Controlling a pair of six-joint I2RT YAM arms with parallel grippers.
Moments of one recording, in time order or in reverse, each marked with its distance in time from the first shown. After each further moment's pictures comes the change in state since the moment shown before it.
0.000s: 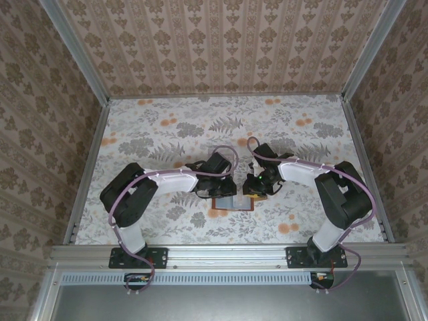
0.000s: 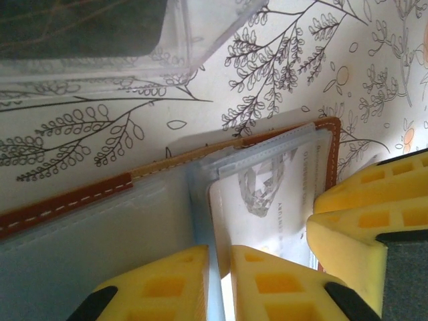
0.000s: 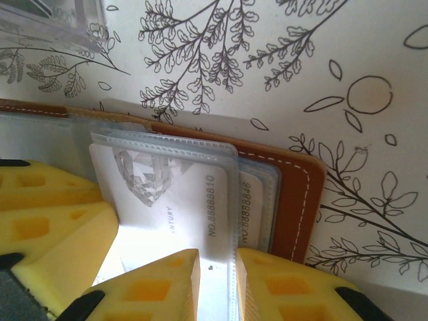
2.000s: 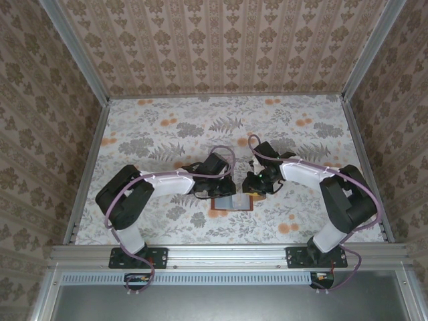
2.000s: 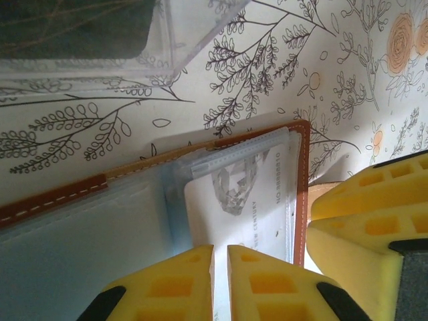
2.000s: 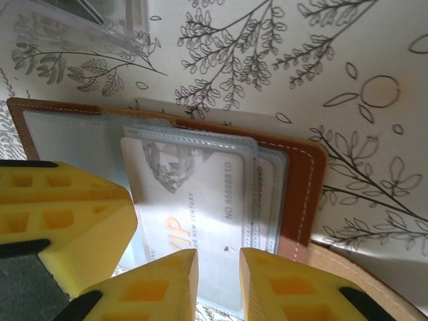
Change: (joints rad) left arm 0.006 -0.041 -0.048 0.074 0.019 -0.033; right arm 0.010 -0.038 0.015 -0.015 0.003 0.019
